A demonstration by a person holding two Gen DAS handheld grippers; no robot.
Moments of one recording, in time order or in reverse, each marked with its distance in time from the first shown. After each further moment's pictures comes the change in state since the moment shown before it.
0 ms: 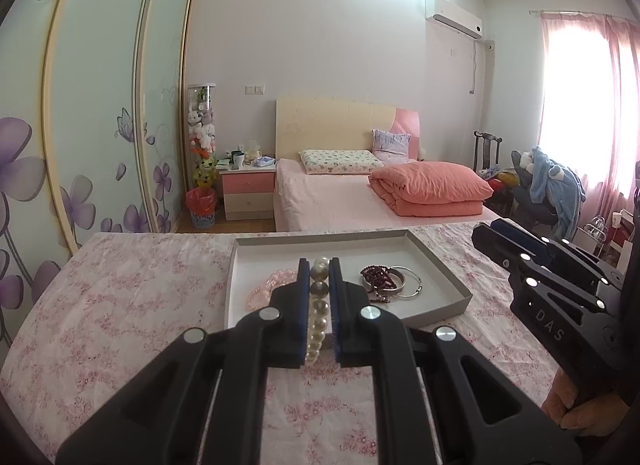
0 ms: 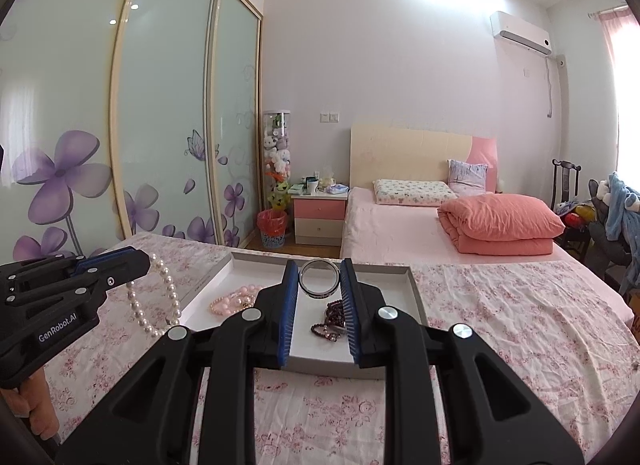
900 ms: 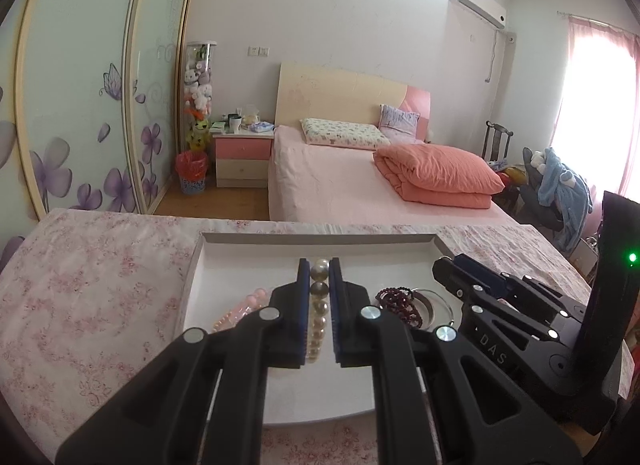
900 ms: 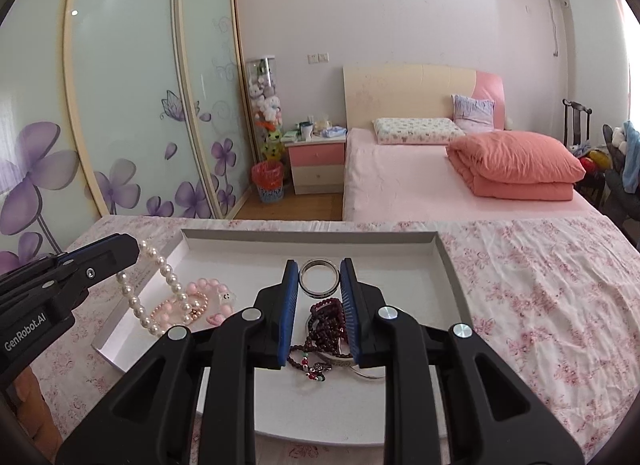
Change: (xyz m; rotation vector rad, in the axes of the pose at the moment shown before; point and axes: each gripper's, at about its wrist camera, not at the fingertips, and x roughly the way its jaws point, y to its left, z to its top) left arm 0.141 0.017 0.017 -0.086 0.127 -0.016; right arm 0.138 -0.024 -0.019 0.101 0.234 0.009
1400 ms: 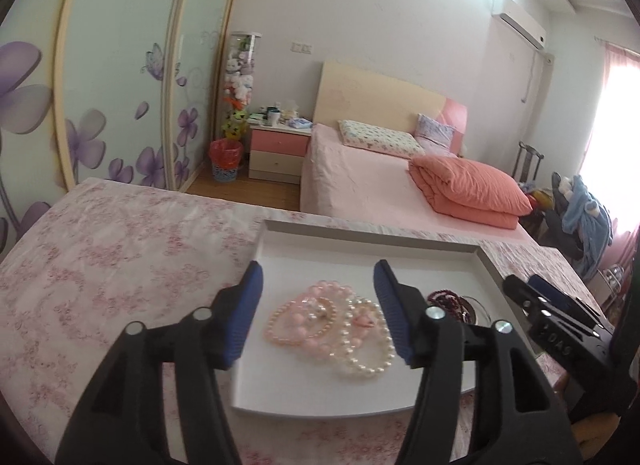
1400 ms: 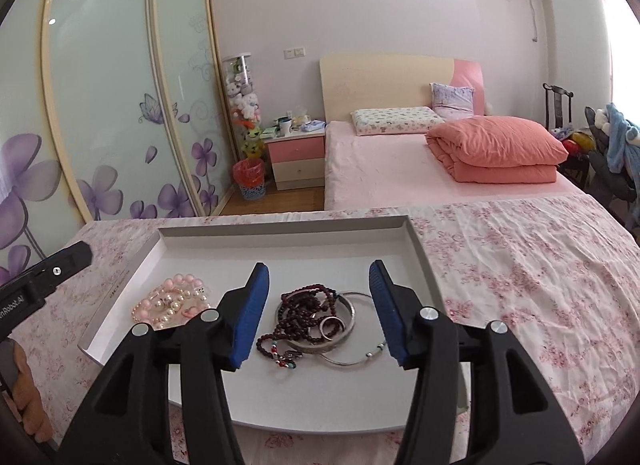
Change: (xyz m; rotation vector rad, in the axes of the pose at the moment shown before) left arm -0.015 0.053 -0.009 -0.124 -0.012 0.100; right arm -0.013 -0.018 0.000 0.068 0.002 -0.066
